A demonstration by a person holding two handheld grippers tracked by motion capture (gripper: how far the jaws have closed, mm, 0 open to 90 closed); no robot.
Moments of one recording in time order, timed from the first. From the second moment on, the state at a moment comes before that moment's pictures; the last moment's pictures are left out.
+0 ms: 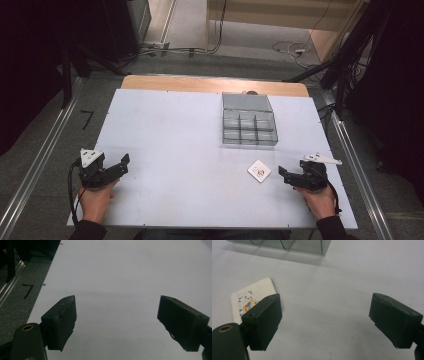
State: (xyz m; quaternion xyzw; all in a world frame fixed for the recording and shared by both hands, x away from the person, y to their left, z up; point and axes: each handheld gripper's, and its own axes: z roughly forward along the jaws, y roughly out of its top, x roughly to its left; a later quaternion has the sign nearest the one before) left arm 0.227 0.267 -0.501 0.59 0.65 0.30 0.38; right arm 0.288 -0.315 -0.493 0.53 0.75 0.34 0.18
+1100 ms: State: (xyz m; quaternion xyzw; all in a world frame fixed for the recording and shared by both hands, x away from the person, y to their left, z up) left arm 0.227 0.266 -0.501 0.59 0.64 0.30 0.39; right arm 0.289 -0.276 -0.500 0.49 0.78 0.35 0.17
